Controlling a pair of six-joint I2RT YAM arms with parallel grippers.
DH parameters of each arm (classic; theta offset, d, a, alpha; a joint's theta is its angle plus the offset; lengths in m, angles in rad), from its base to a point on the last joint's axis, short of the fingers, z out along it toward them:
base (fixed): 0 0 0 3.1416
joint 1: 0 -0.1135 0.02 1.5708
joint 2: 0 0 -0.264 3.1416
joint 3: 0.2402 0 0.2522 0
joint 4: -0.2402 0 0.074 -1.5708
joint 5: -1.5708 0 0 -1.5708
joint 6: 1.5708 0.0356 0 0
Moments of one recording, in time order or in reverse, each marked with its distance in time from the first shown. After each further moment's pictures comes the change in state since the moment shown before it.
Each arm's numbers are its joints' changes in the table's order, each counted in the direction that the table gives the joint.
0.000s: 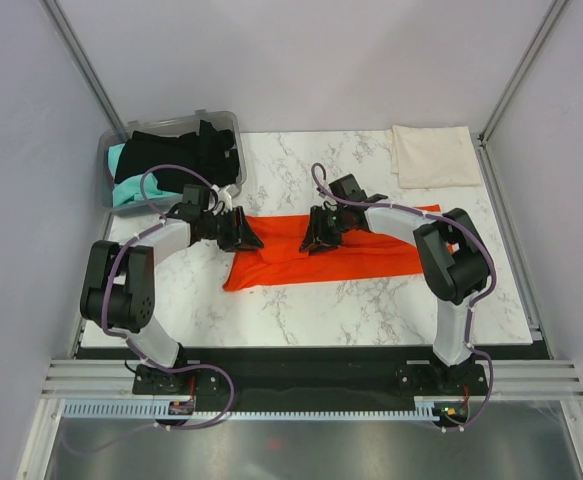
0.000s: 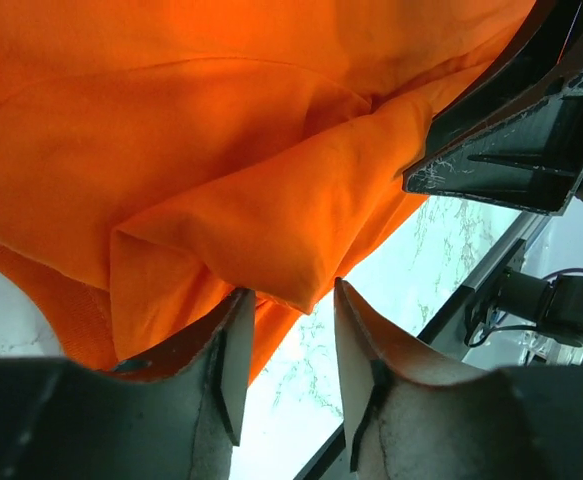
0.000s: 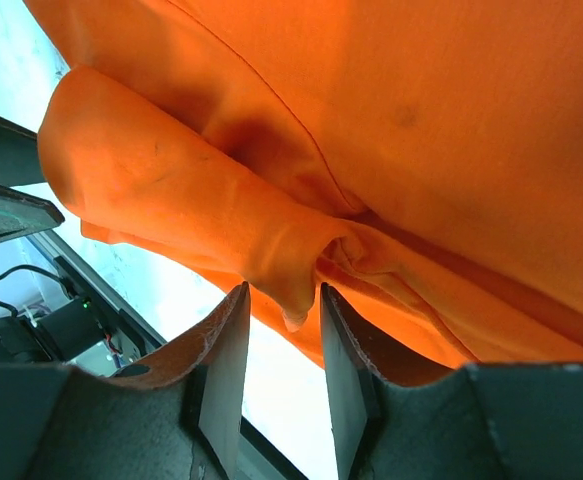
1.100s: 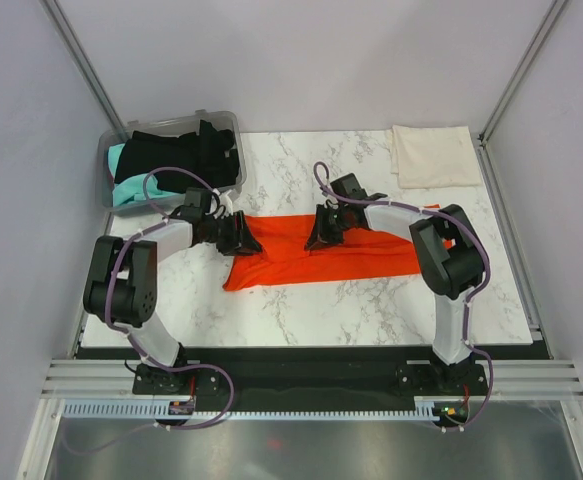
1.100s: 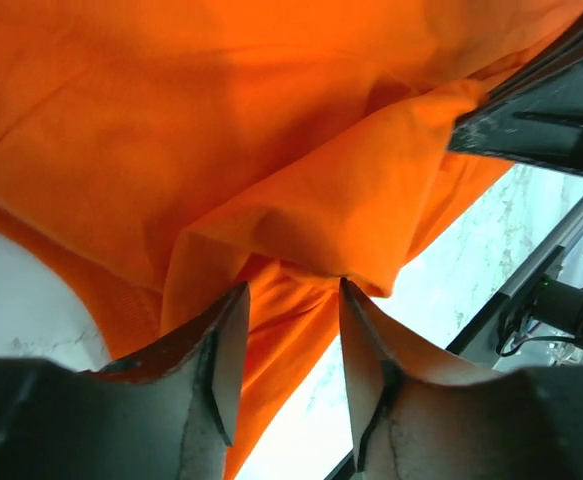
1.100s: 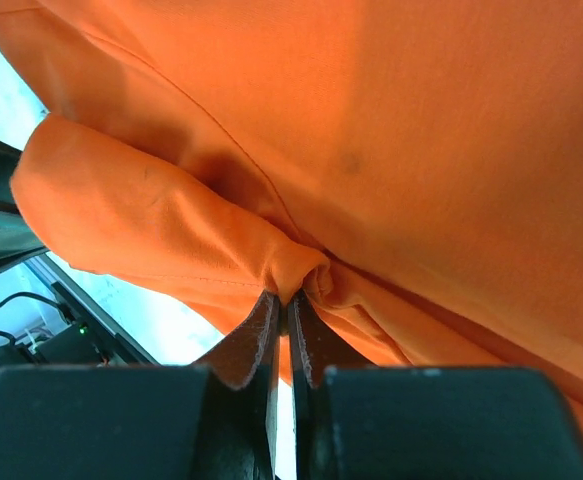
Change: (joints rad) left arm 0.001 0.032 -0.024 0.003 0.065 0.038; right arm 0.021 0.044 0.023 0.021 -0.022 0.015
